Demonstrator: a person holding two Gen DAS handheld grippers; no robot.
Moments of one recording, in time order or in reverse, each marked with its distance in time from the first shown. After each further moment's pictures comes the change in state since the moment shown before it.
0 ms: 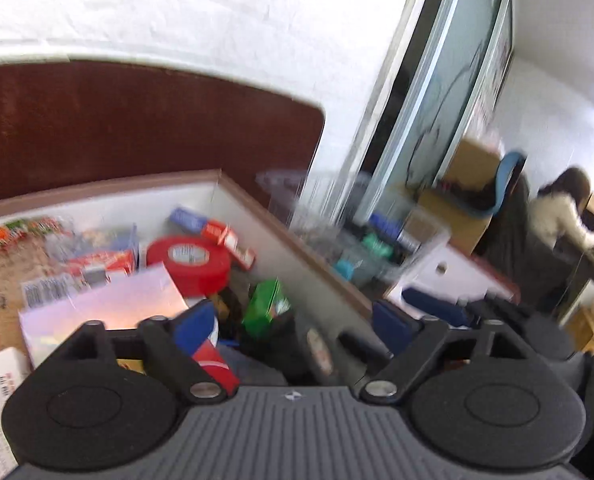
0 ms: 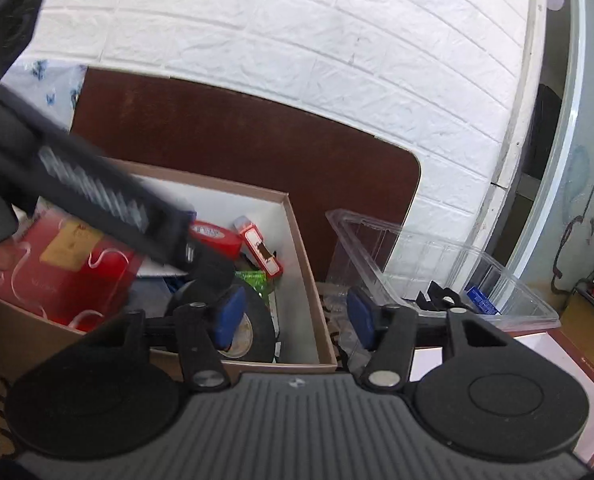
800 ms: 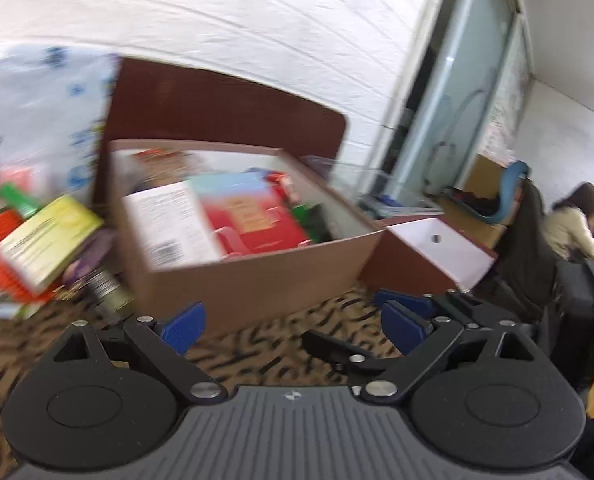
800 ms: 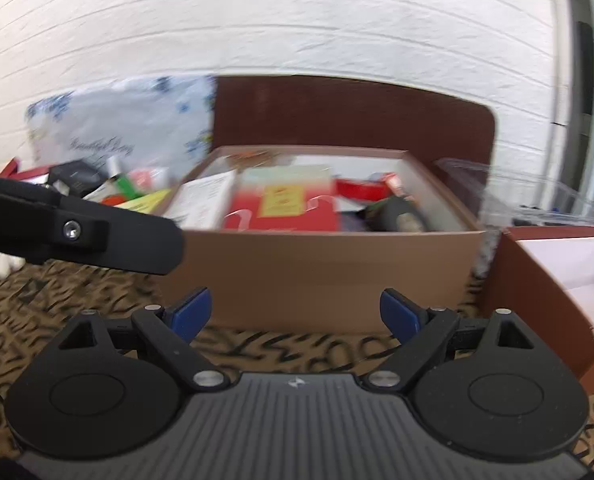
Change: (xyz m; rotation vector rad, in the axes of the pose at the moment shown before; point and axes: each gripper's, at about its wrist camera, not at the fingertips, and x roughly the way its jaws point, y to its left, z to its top) left arm -0.175 -0.014 -0.114 -0.076 -0.060 0.160; right arm -0.111 0.083 -0.039 0.107 0.069 0.291
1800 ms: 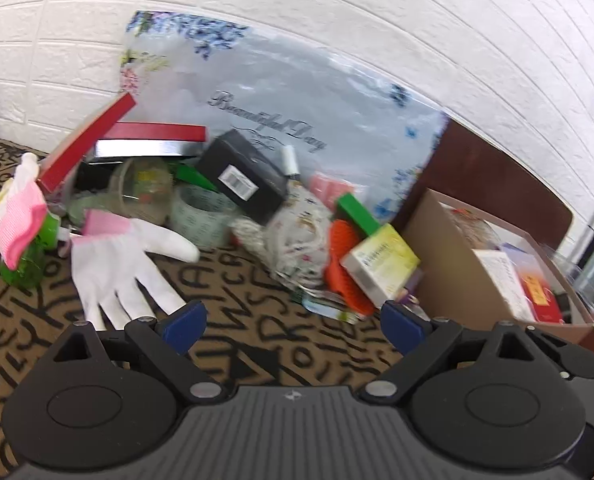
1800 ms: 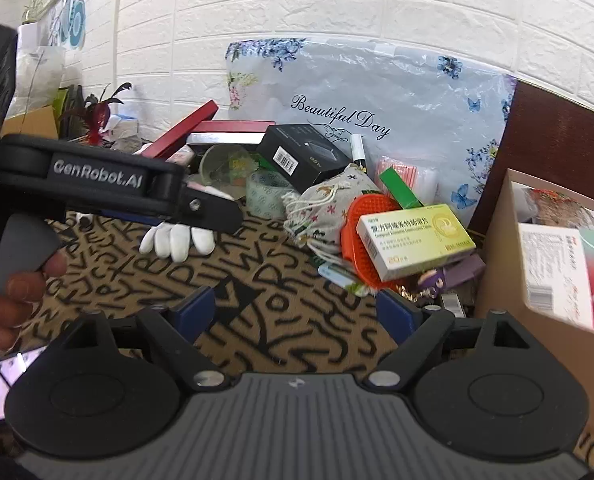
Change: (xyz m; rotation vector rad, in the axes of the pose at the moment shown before) left arm -0.094 0.177 -0.014 -0.296 -0.127 0.523; right arm 0.076 0.187 0.037 -0.239 0.056 0.438
